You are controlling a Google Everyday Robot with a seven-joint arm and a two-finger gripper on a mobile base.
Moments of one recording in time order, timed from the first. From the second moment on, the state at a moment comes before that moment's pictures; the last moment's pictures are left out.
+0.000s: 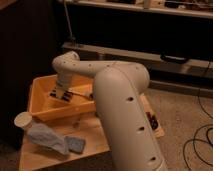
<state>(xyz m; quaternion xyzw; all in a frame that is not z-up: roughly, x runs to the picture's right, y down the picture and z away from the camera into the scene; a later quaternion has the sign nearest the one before) -0.258 0.025 0.861 -0.33 -0.08 0.26 0.90</state>
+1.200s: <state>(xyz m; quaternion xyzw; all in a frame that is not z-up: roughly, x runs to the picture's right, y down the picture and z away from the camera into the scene) -0.163 -0.027 0.929 -0.30 0.00 0.32 0.90</state>
